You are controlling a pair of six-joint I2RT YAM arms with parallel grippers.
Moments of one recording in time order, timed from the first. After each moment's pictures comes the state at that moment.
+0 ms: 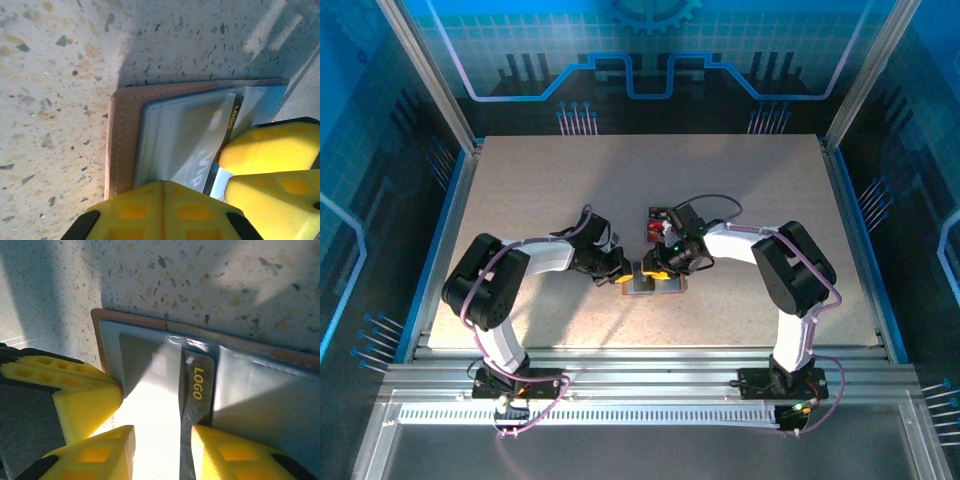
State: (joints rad) left arm -0.42 1.76 0.85 -0.21 0.59 -0.85; right arm 0.56 1.89 1.08 -0.35 -0.60 0.69
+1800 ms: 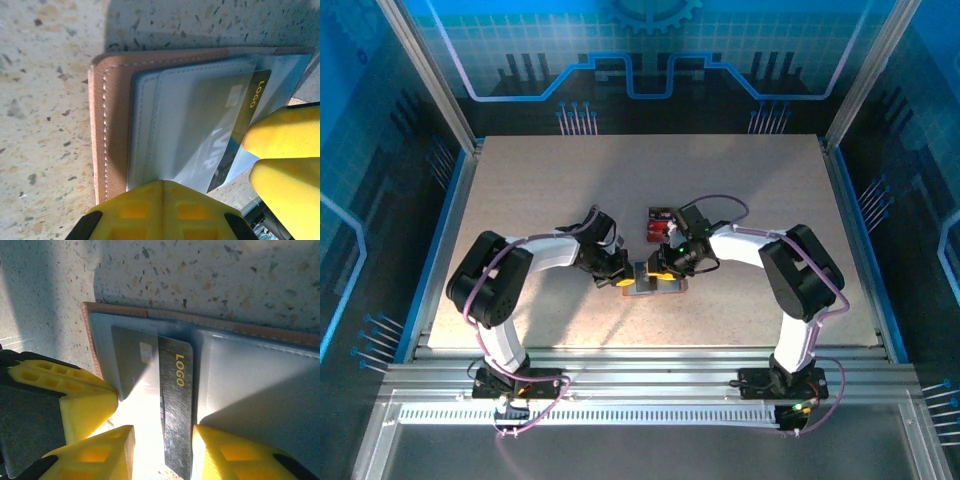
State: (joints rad) left arm -0.45 1.78 0.93 -0.36 0.59 -0.79; right arm 0.55 1.84 1.03 -0.35 -0.59 0.67
